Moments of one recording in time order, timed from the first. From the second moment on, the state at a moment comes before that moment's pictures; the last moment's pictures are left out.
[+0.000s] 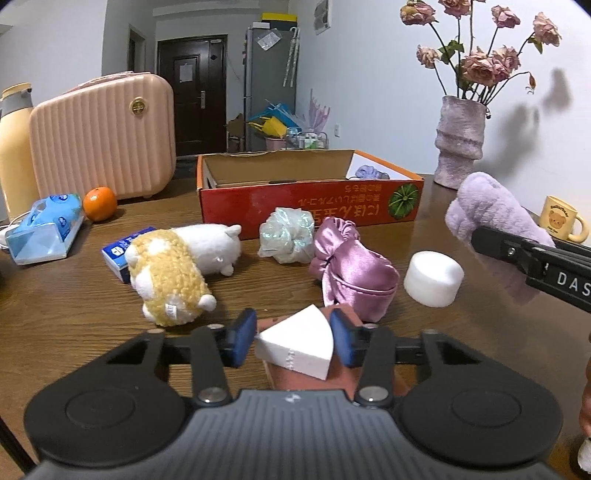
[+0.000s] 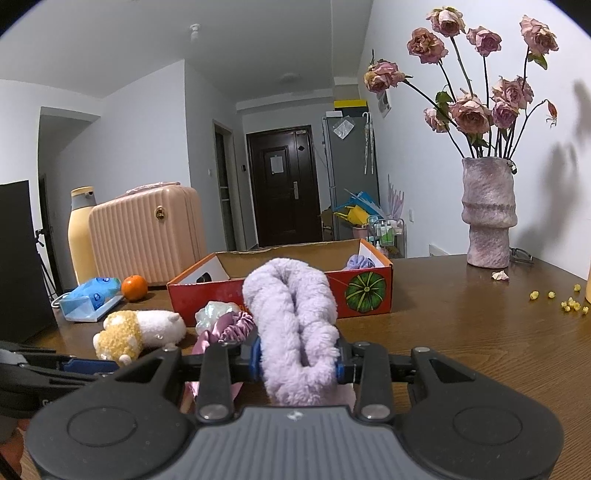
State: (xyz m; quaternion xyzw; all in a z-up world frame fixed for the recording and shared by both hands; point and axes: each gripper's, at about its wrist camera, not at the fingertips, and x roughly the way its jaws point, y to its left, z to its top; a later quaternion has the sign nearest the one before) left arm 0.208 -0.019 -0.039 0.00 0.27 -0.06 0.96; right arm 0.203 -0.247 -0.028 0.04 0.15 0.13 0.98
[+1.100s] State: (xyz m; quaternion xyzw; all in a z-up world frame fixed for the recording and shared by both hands) left arm 0.199 -0.009 0.000 -0.02 0.19 -0.05 0.98; right arm 0.217 -0.241 -0.026 0.02 0.14 0.14 0.98
